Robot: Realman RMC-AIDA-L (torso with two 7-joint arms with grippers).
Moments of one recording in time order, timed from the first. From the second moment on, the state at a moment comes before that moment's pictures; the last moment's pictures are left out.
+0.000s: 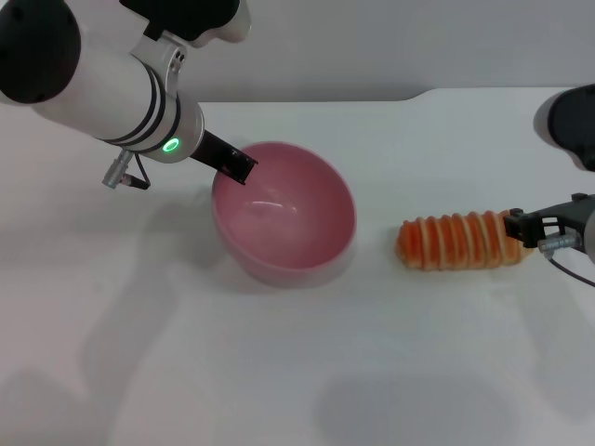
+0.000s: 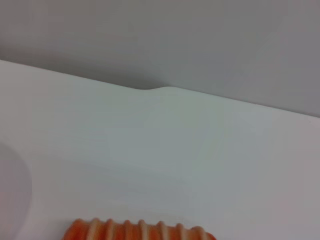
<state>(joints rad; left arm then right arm) -0.70 -2.06 1.66 1.26 -0.40 -1.11 0.17 0.13 2.08 -2.08 -1.88 -0.24 1.28 0.48</state>
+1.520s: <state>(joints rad) -0.70 -2.06 1.67 1.25 -0.40 -1.10 0.20 0.19 2.07 -1.89 -1.53 -0.01 0.98 0.44</state>
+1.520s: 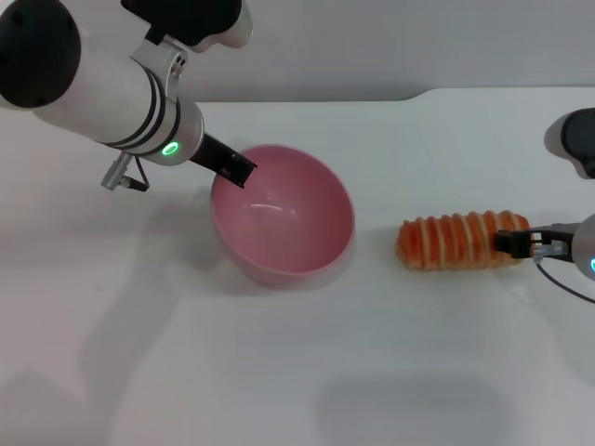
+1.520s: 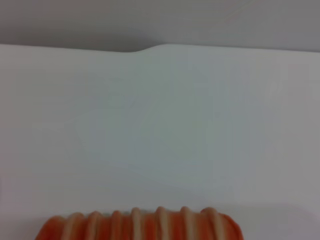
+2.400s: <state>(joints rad) -0.70 -2.06 1.67 1.25 -0.40 -1.10 0.20 0.22 2.07 -1.87 -1.47 0.08 0.93 0.38</state>
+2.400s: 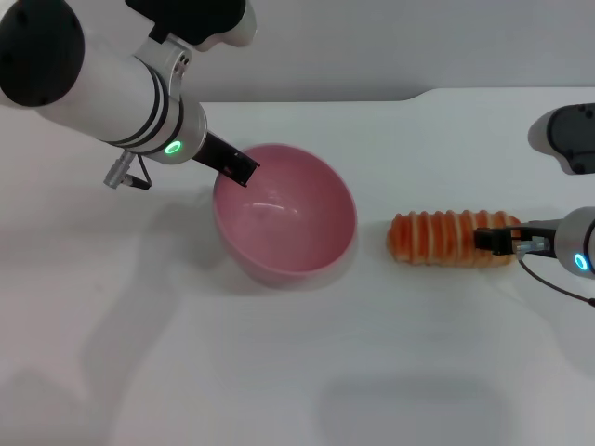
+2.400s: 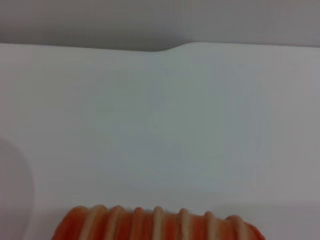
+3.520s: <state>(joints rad) -0.70 -2.06 1.67 1.26 -0.40 -1.11 0.21 0.27 2.07 -1.88 -1.37 0.08 0.94 0.33</state>
